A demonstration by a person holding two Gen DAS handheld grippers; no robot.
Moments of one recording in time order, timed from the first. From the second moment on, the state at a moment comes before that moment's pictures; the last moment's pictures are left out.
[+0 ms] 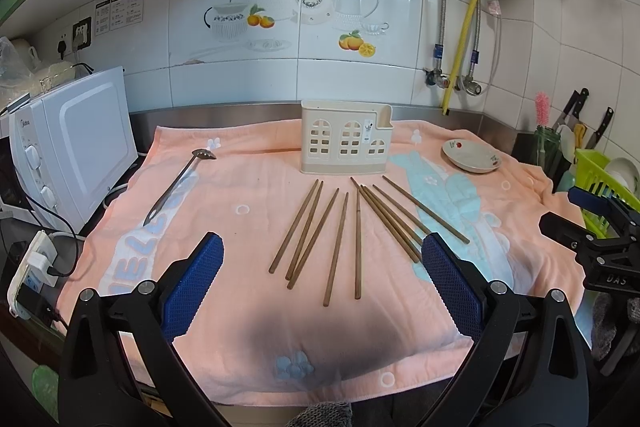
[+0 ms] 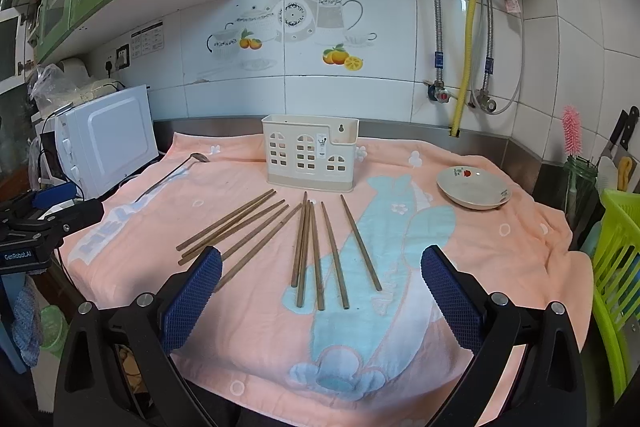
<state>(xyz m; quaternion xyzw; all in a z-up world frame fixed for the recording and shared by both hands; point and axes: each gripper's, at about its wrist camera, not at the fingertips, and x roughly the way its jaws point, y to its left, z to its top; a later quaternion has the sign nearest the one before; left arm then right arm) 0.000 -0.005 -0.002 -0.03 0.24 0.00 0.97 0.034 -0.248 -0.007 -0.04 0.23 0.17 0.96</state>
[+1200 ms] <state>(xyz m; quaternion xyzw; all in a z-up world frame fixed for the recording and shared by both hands) 0.013 -0.002 -0.008 -0.03 0.26 0.00 0.97 0.045 -0.234 -0.016 -0.05 0.25 0.17 0.95</state>
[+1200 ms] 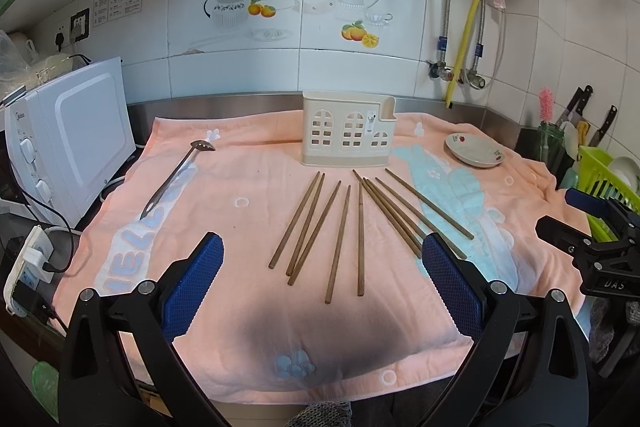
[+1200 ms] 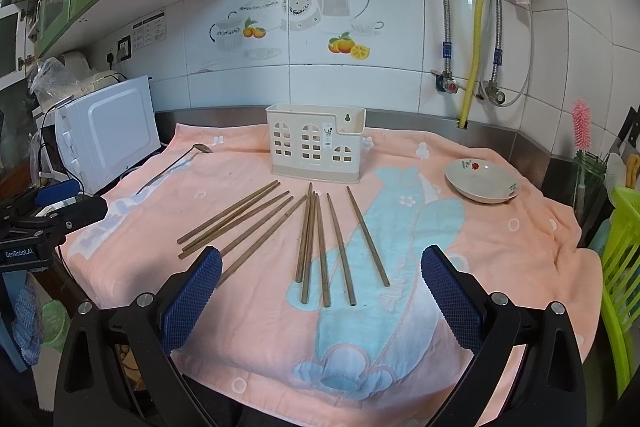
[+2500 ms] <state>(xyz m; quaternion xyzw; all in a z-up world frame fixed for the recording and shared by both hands) 0.090 0.024 -0.056 -0.03 0.34 0.01 0.94 0.122 -0.230 -0.058 -0.06 0.31 0.17 0.93</state>
